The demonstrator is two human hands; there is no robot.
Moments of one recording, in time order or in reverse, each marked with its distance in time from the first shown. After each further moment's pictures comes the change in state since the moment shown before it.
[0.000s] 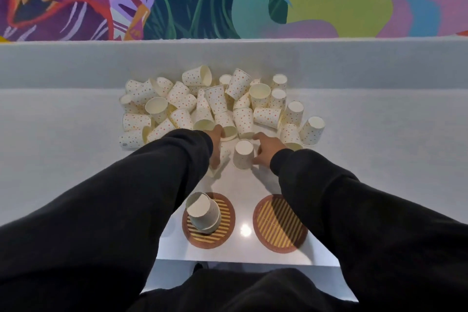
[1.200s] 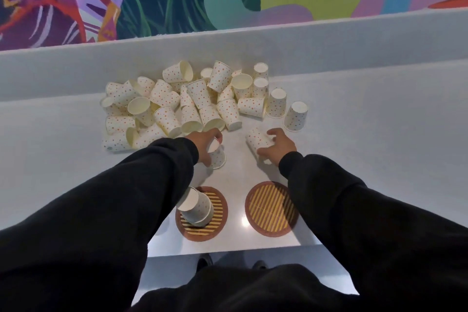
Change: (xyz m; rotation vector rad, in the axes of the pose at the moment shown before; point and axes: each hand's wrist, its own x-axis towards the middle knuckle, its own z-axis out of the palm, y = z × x) left_hand -0.003 -0.003 0.027 -0.016 0.086 0.216; right_hand -0.041 0.046 0.004 0.521 0.176 0.274
